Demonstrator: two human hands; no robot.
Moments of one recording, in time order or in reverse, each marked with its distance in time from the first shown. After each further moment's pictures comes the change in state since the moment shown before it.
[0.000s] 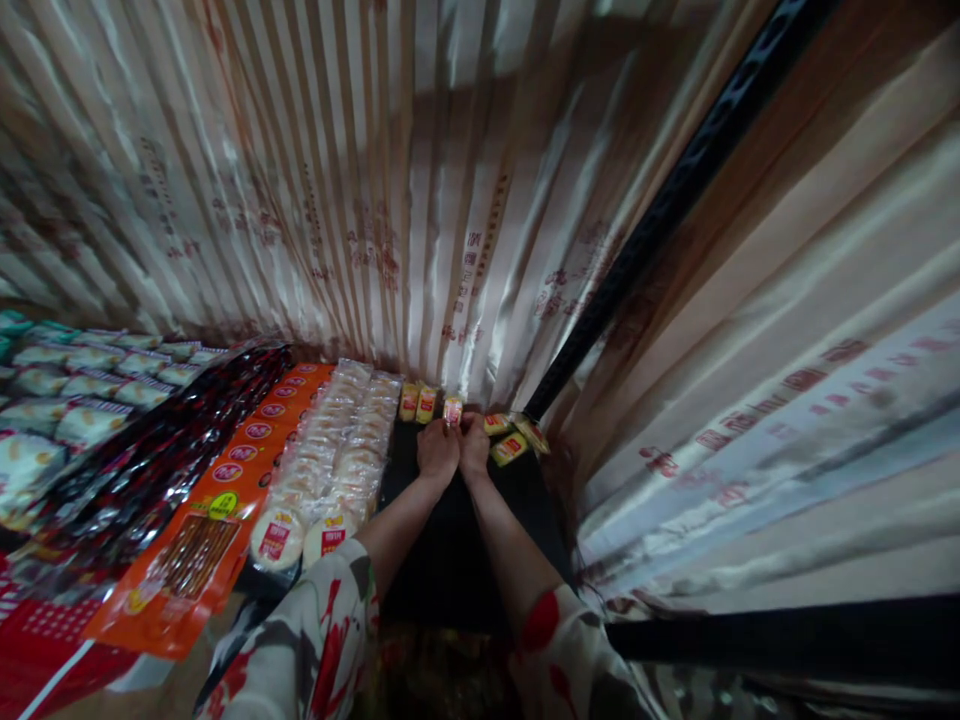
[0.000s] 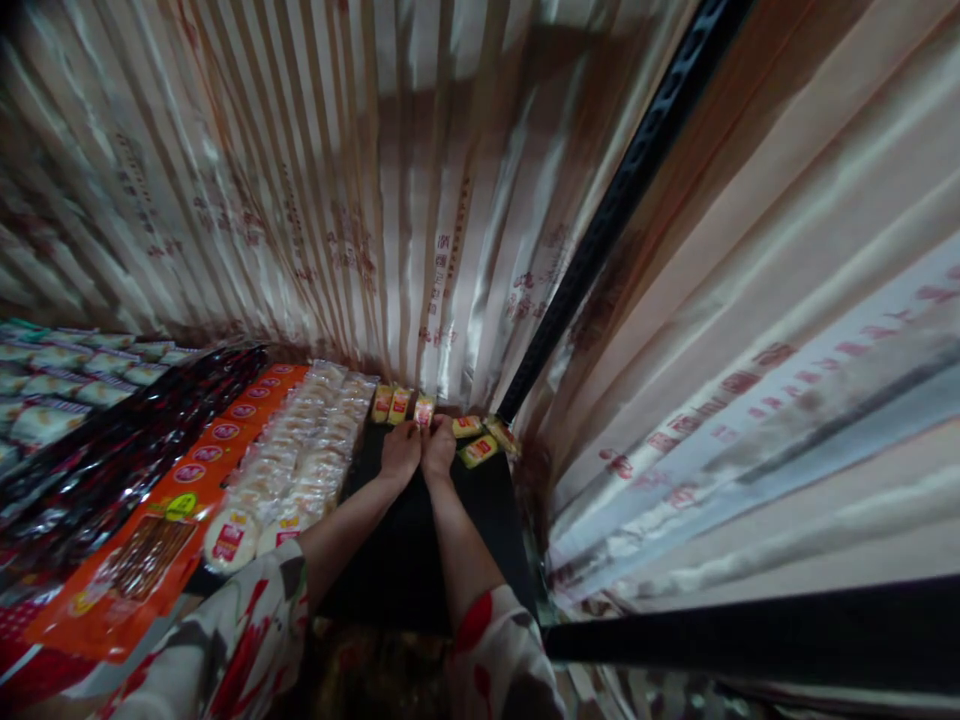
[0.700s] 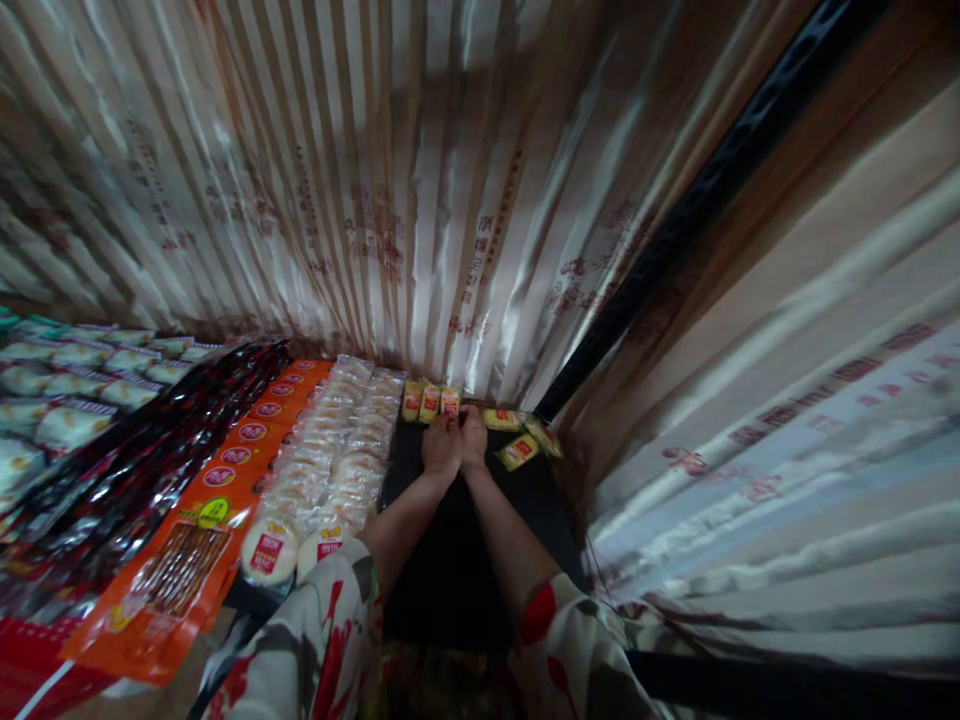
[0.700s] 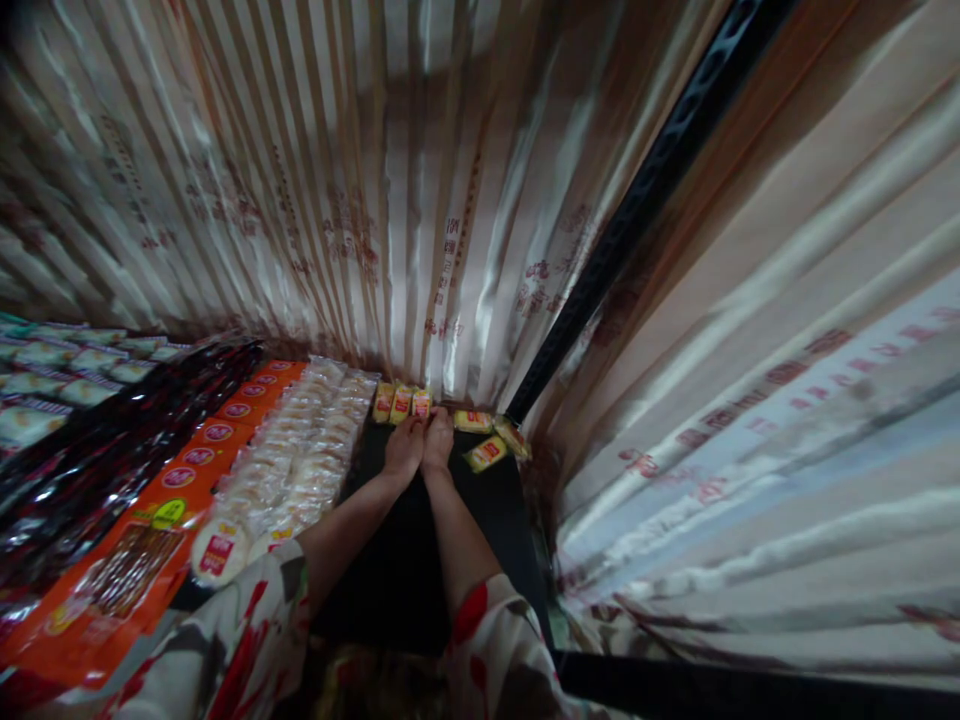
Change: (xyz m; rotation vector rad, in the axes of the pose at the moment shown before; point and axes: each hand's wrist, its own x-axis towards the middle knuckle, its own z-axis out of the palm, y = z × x) left_hand 0.023 -0.005 0.011 -0.030 -0.018 -0.024; right_hand 0.020 0.000 0.017 -0.164 -0.123 -0.053
